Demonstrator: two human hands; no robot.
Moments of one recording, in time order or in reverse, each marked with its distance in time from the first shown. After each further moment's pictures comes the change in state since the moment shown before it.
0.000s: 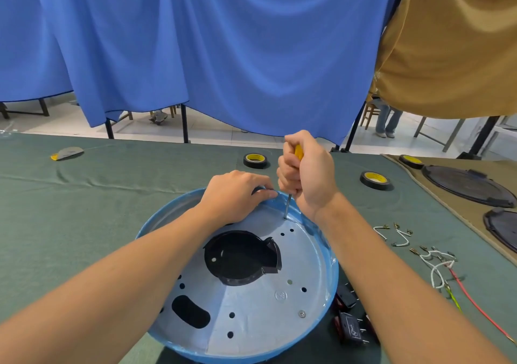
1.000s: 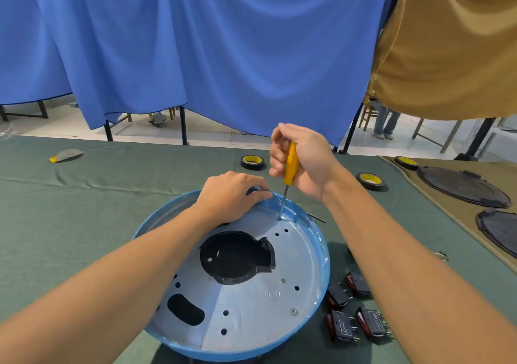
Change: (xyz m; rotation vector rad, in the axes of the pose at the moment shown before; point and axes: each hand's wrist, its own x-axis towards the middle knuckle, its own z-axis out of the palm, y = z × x) left_hand 0.002 -0.004 0.001 -0.015 -0.007 -0.003; right_hand 0.022 -0.023 -0.010 -0.024 -0.106 0.130
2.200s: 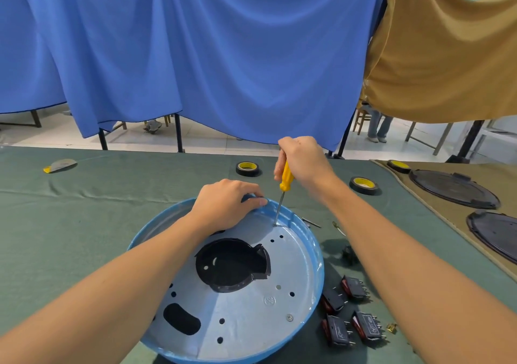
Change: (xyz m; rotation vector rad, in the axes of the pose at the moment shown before) left_hand 0.000 -0.001 0.001 -0.003 -0.032 -0.024; right_hand 0.004 0.003 -0.007 -0.759 0.290 -0.149
